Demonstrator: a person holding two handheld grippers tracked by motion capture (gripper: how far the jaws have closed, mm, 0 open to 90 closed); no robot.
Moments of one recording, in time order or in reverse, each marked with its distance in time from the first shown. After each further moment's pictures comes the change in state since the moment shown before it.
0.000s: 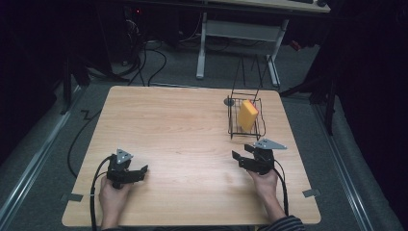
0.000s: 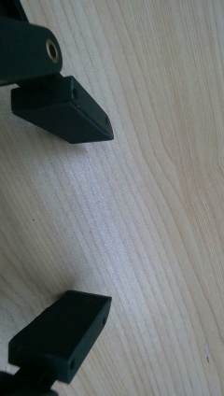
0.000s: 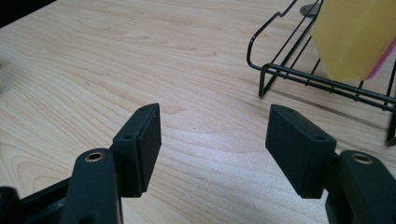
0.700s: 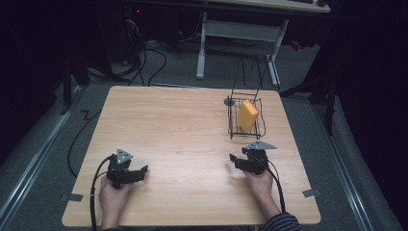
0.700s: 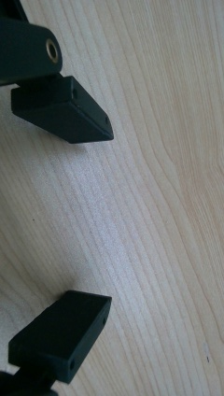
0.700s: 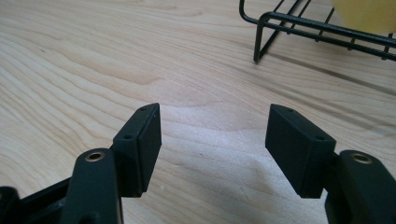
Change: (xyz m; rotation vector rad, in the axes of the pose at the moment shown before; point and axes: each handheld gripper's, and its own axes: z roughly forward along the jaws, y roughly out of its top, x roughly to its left) left arm 0.000 0.000 0.000 0.001 0.000 0.001; right arm -0.006 -0.017 0.032 0.091 -0.057 -0.014
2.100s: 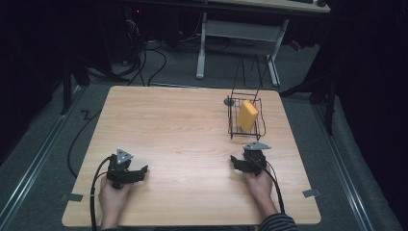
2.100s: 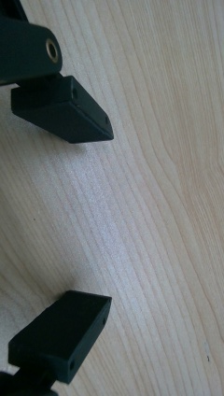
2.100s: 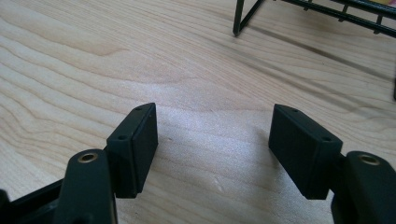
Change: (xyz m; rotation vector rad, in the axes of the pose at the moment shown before) left arm 0.000 0.000 0.000 -0.001 0.001 0.000; right arm -0.001 -0.005 0.013 0.073 -0.100 -0.044
